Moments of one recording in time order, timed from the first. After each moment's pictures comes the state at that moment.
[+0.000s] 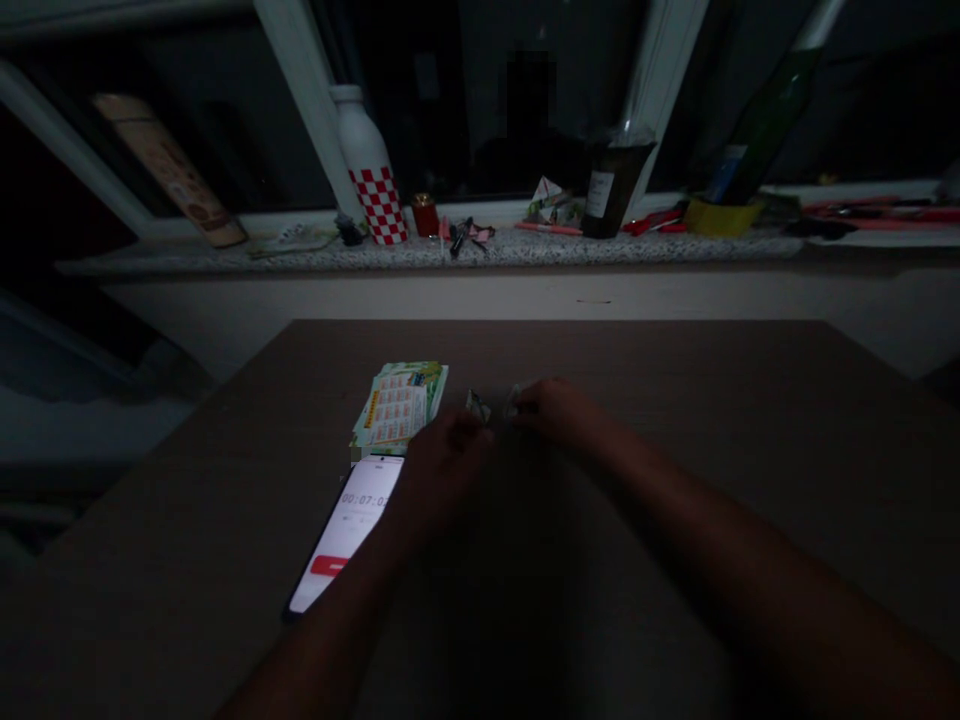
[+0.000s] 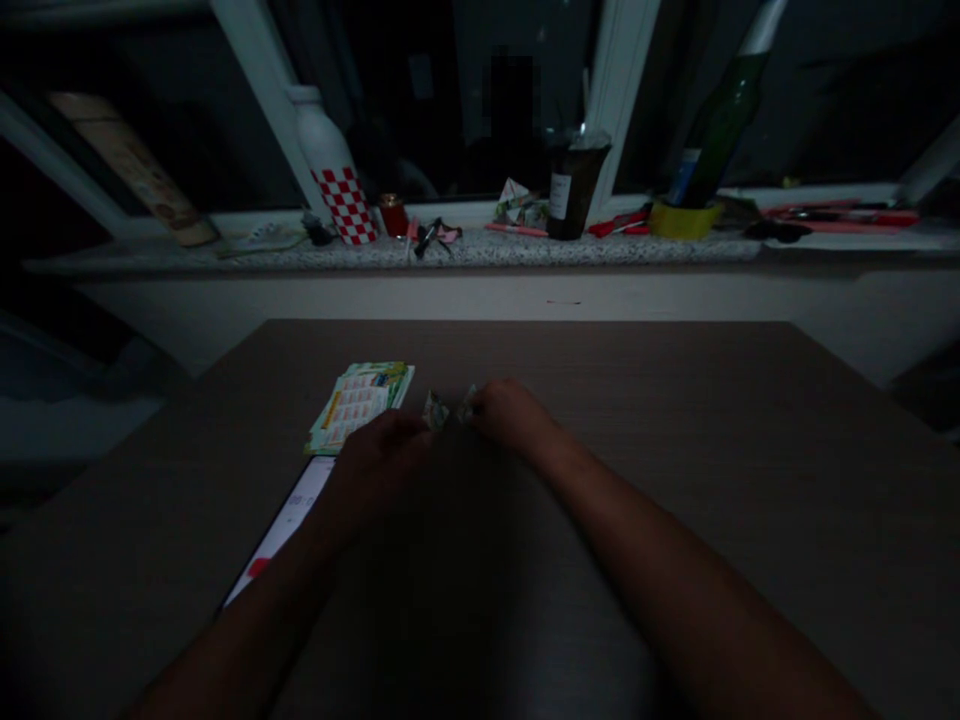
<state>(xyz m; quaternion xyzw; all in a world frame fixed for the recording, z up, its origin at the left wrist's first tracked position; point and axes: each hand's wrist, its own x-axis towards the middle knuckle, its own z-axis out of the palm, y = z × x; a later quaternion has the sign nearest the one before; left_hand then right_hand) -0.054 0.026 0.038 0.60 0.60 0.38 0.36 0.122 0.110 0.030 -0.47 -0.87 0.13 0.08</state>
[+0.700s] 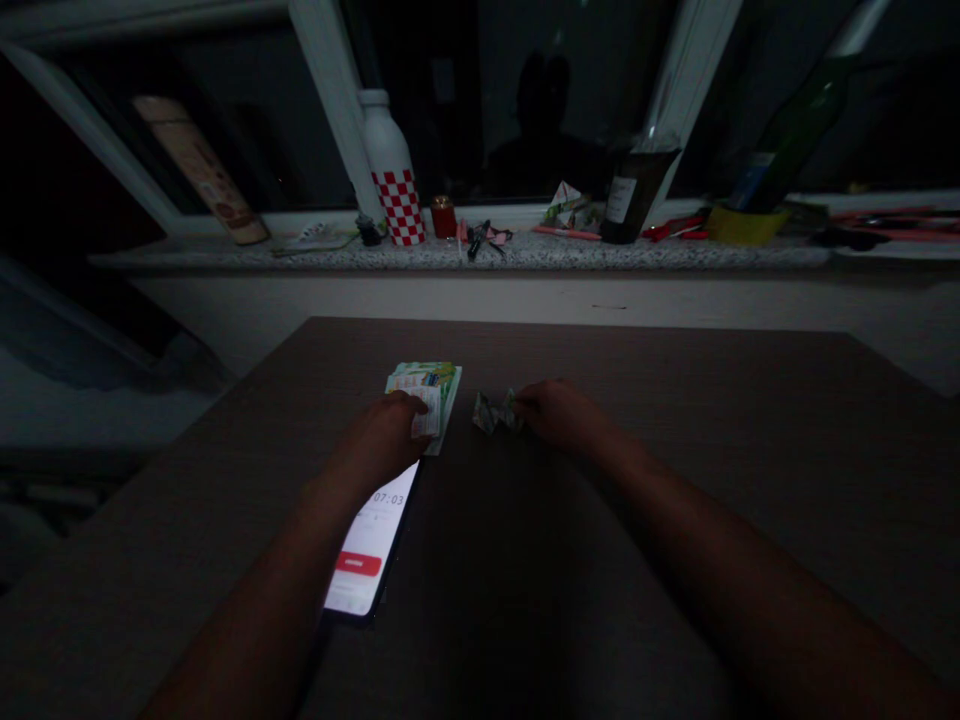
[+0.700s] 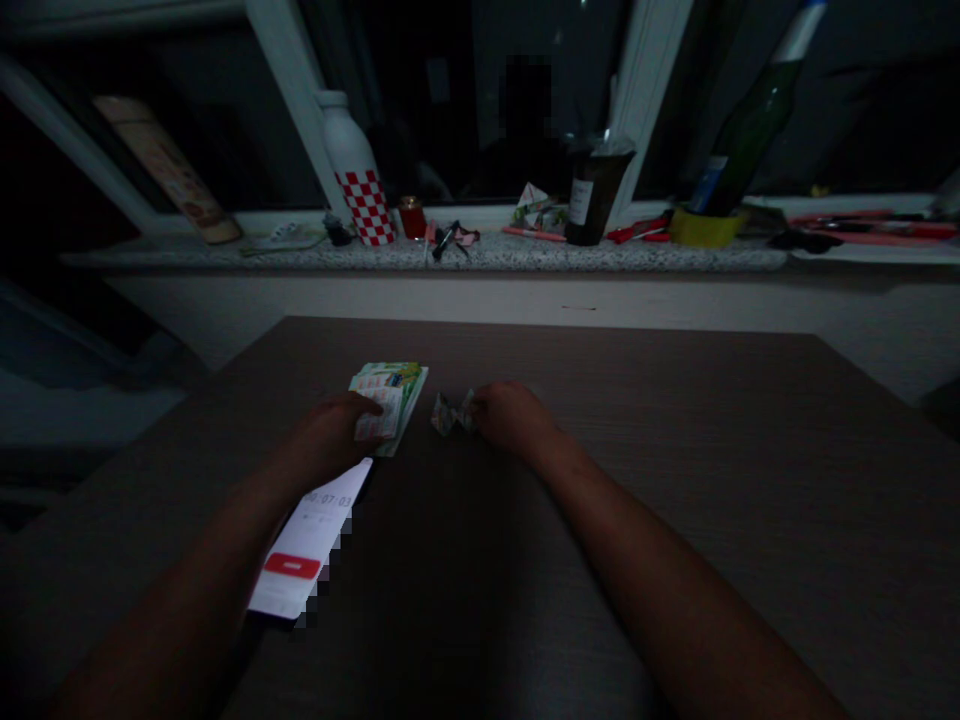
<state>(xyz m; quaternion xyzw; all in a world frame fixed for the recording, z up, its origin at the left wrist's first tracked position) -0.137 0.059 0.049 0.74 0.67 0.05 0.04 0.104 0.112 0.030 -0.48 -0.87 0.11 0.09</state>
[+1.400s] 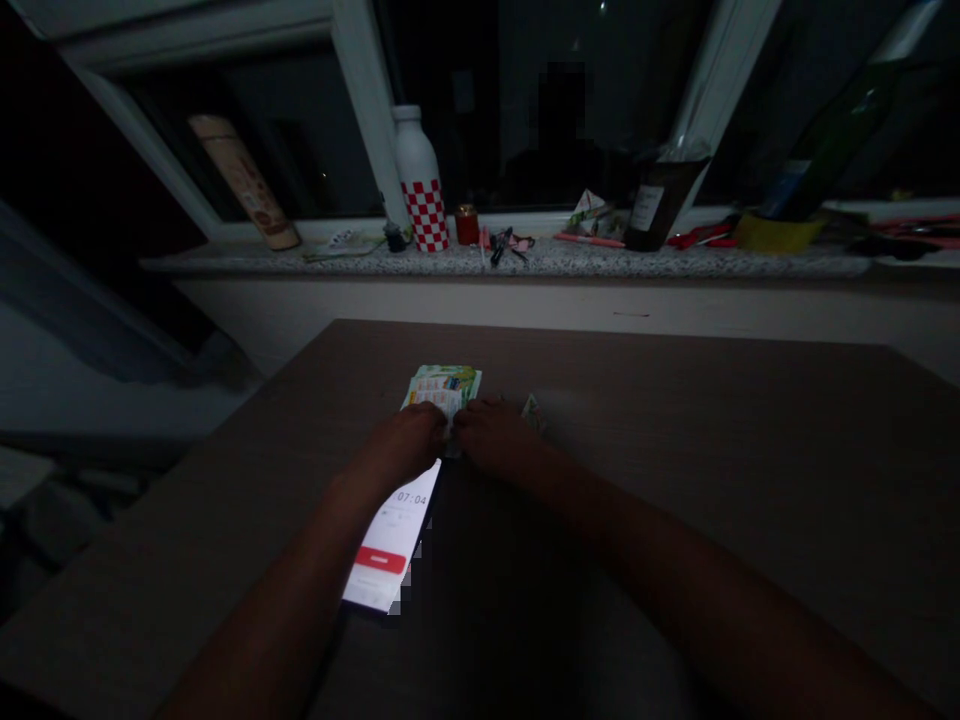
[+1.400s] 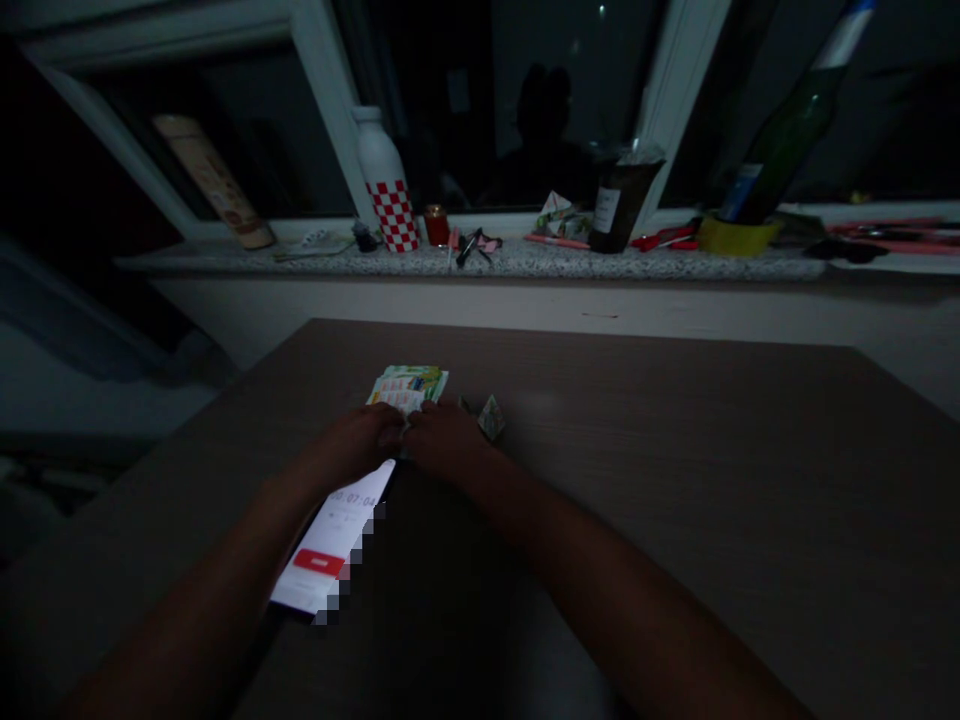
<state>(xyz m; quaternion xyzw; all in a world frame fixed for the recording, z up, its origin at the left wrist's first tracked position) -0.152 0.061 0.038 0.73 0.66 0.08 0.12 0.009 0.094 0.021 -0.25 -0.96 0.00 0.08</state>
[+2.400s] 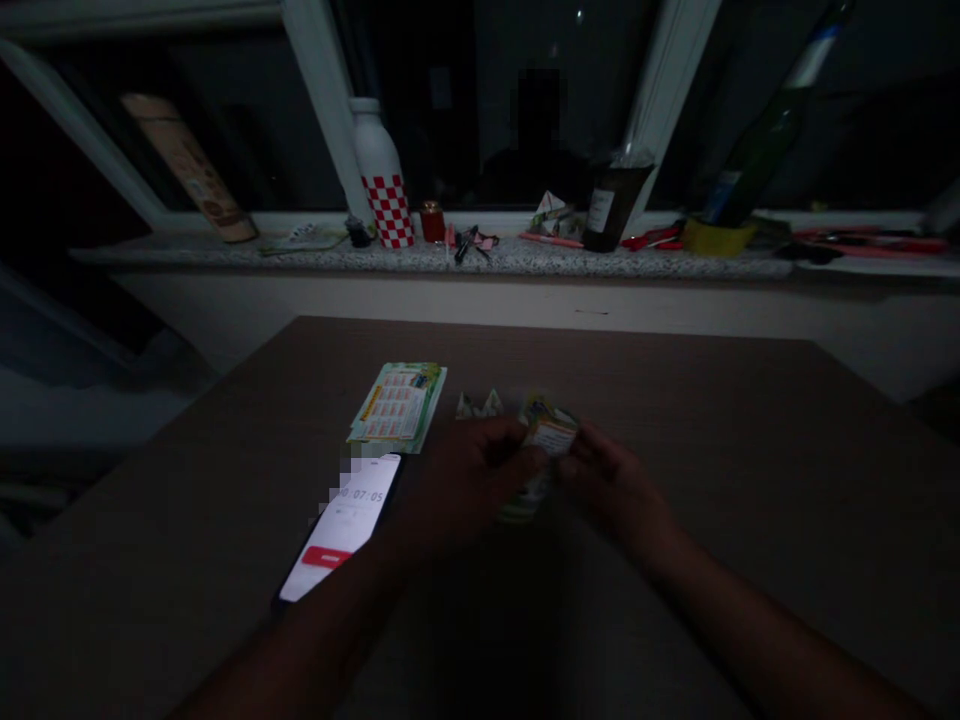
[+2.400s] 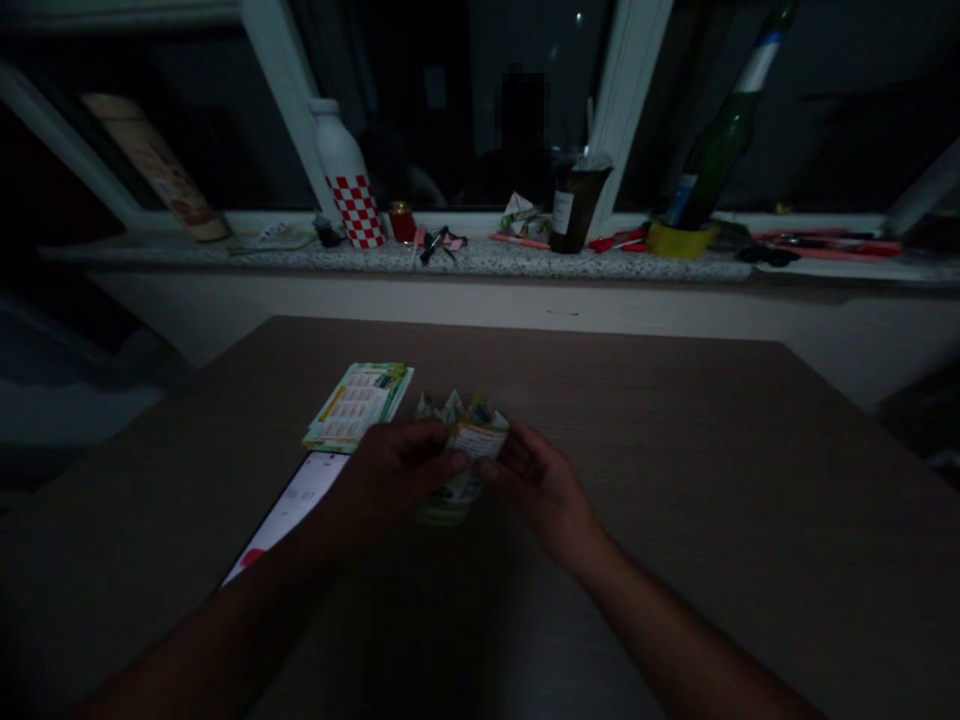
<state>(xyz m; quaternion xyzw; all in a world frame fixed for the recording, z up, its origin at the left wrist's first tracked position) -0.020 0.005 0.072 0.64 0.47 0.37 0.48 0.152 0.013 0.017 -0.31 -0.52 0.62 0.49</state>
